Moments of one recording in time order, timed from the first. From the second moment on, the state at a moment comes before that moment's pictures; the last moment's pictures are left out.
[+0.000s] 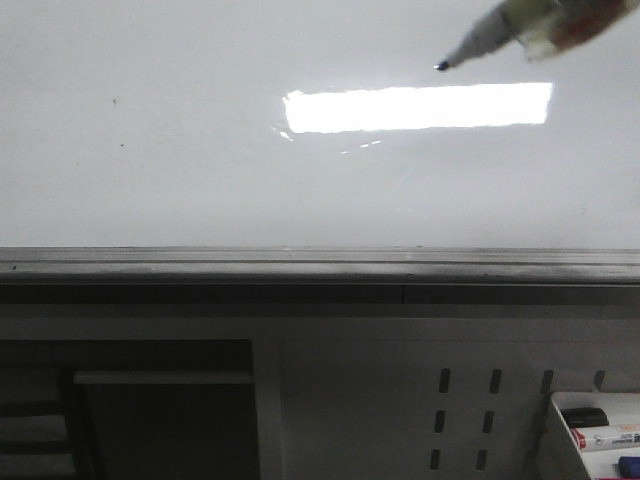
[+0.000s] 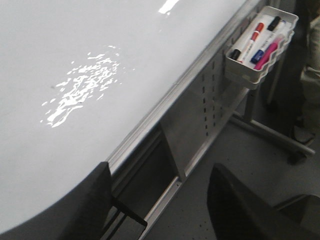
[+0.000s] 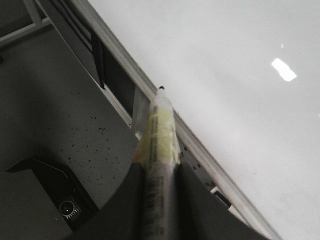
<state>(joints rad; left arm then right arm) -0.28 0.62 -0.75 -0.50 0.91 0.78 0.62 0.92 -0.98 0.05 0.91 -0.29</state>
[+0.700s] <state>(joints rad) -0.25 0.58 -0.69 -0.53 0.84 0.77 0.39 1.05 -1.09 0.35 0.96 -0.42</state>
